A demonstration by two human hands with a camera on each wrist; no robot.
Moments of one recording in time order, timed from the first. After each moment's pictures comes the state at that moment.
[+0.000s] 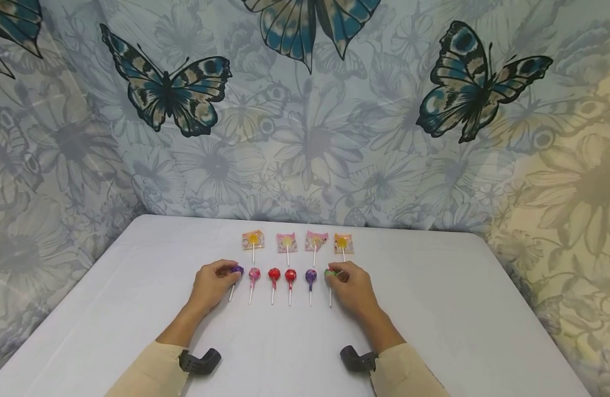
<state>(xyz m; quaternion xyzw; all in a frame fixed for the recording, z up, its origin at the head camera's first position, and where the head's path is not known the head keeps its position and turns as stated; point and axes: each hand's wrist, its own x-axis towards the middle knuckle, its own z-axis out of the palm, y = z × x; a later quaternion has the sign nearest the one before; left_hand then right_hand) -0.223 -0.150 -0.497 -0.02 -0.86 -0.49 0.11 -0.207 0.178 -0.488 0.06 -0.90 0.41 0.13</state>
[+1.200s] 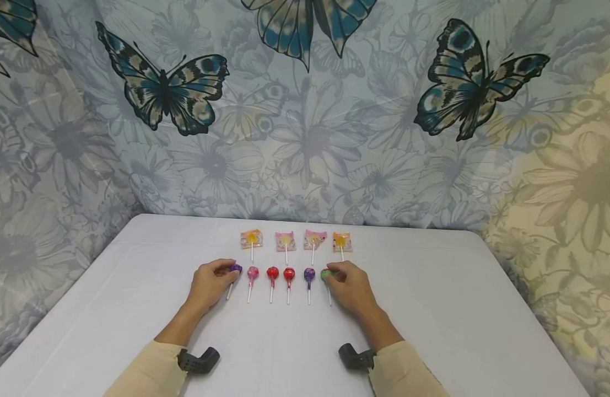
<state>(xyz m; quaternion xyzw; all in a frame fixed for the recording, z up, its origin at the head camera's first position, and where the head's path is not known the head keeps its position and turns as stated) -0.221 -0.148 -0.497 -0.02 -0.86 -0.49 0.11 -0.207 0.179 -0.492 0.08 -0.91 0.39 0.13</state>
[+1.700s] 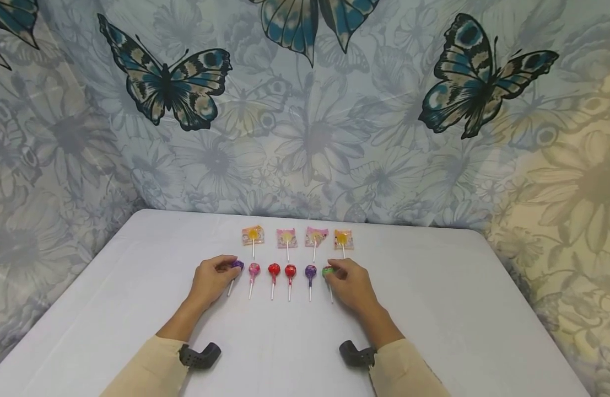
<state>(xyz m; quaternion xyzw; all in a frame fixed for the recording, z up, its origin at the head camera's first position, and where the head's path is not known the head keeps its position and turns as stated) -0.222 -0.149 -0.497 -0.03 -0.86 -0.49 0.12 -0.209 0.177 -0.494 0.07 -0.91 0.38 0.11</state>
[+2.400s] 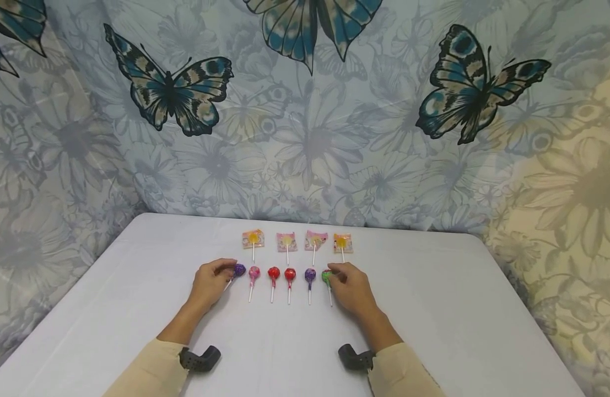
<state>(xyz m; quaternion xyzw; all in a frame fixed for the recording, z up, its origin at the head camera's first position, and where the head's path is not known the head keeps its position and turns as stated) -0.220 -0.150 -0.495 -0.01 -0.86 -0.50 0.11 -0.206 0.178 -0.492 0.06 -0.91 0.40 0.11</state>
